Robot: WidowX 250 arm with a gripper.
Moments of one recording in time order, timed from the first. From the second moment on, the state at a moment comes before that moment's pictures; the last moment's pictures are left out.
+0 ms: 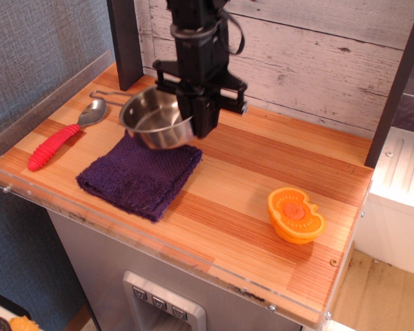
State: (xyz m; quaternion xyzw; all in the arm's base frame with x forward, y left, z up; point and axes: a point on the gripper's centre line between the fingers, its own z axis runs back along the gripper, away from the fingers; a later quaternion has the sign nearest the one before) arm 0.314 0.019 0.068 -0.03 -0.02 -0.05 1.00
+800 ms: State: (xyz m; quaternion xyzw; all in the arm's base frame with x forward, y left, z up) arm 0.270 0.029 0.042 -0.03 0.01 -0.02 1.00
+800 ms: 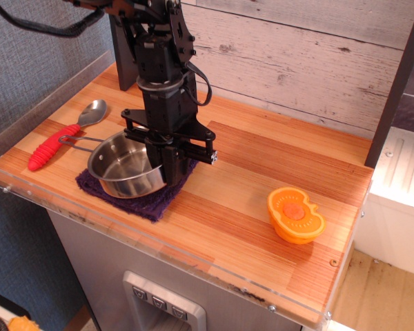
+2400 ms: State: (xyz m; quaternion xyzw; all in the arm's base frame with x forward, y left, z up) arm 0.281 -0.003 0.084 0.00 -0.04 -0.06 1.00
